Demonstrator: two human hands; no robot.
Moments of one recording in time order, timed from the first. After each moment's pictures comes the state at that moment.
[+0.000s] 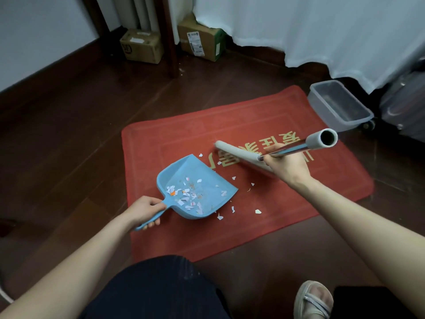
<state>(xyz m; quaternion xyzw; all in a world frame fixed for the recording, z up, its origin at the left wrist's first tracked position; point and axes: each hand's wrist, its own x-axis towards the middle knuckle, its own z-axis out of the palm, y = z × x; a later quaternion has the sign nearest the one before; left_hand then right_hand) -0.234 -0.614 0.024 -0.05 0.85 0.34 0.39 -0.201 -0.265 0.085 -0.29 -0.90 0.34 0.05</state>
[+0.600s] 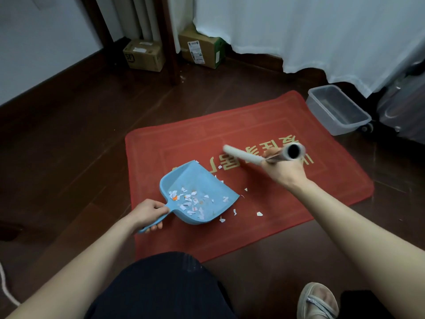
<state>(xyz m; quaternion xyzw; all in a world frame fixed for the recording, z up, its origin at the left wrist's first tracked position) -0.231 -0.611 0.032 -0.06 0.86 0.33 0.40 -0.190 -0.278 0.104 -0.26 -0.91 0.32 0.00</state>
